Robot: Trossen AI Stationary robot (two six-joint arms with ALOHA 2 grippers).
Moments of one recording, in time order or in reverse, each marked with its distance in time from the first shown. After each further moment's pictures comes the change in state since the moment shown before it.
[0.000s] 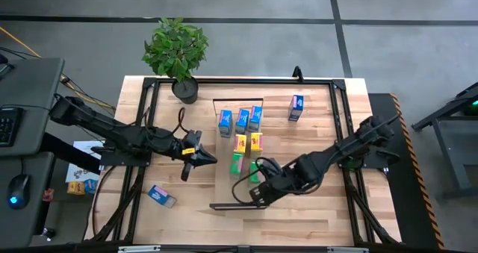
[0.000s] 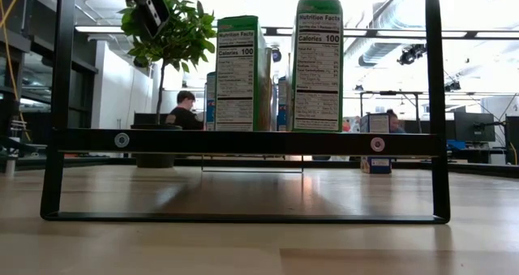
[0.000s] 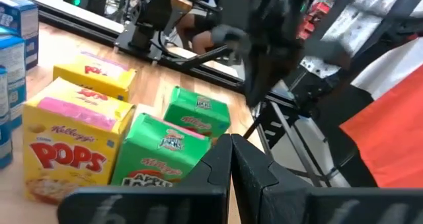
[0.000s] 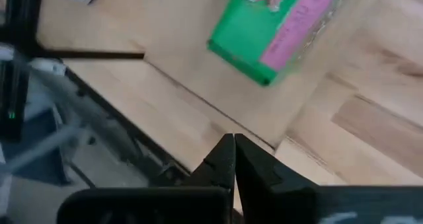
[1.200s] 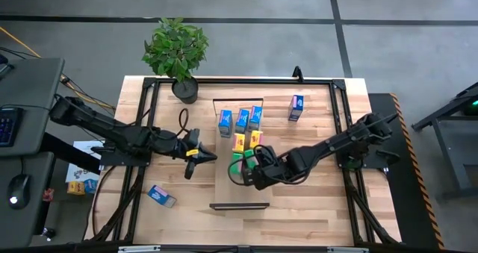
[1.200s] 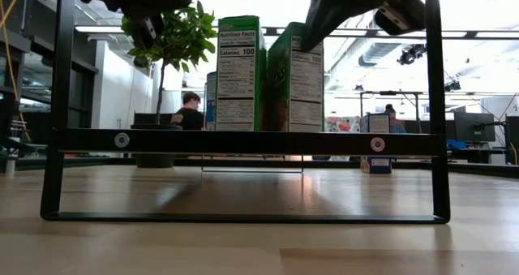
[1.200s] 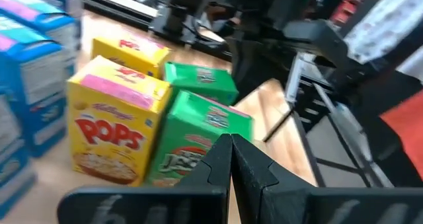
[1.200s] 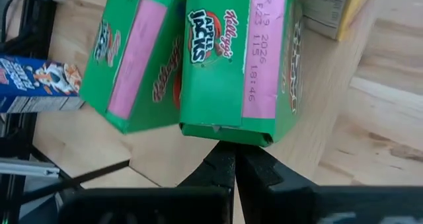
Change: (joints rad) left arm 0.016 0.002 0.000 -0.108 -0.078 0.019; right arm -0.104 -0.004 -0.169 0.183 0.190 0.072
